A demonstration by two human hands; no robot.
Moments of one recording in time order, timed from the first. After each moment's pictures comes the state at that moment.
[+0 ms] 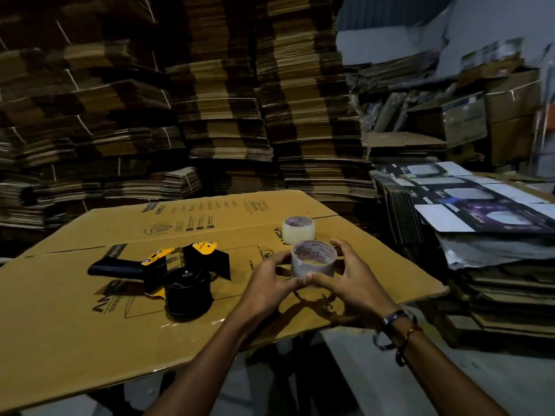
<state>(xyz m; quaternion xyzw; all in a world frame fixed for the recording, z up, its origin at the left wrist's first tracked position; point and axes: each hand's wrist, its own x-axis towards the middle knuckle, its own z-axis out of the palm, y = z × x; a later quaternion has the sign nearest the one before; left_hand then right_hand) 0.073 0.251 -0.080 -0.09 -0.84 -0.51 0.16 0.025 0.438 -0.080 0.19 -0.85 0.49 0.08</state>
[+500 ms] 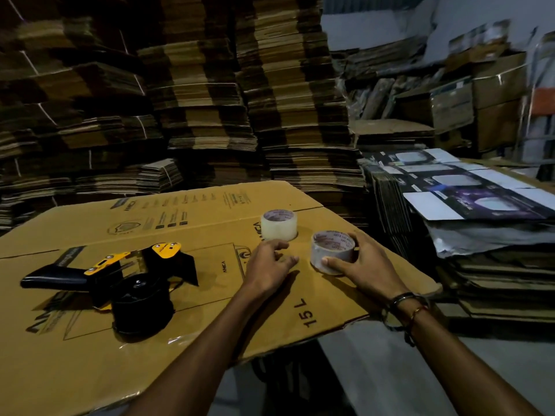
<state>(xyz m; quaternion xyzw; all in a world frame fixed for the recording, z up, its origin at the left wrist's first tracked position) -0.018 0.281 -0.097 0.00 -0.88 -0.44 0.18 -0.040 0.487 -0.091 0.09 -0.91 0.39 0.13</state>
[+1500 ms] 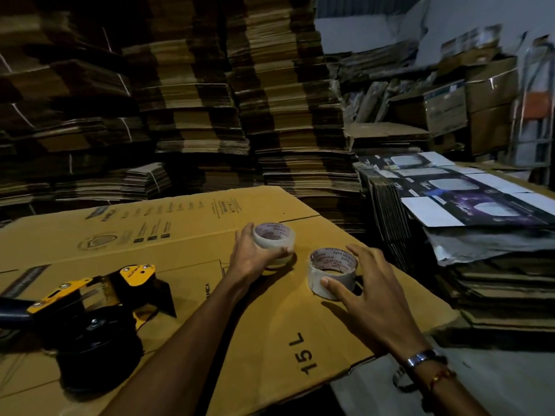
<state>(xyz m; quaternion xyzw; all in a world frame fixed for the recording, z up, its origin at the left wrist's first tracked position) -0.106 0.251 -0.096 0.06 -0.83 -0.53 0.18 -0.033 0.485 -0.109 0.15 -0.89 0.35 0.26</state>
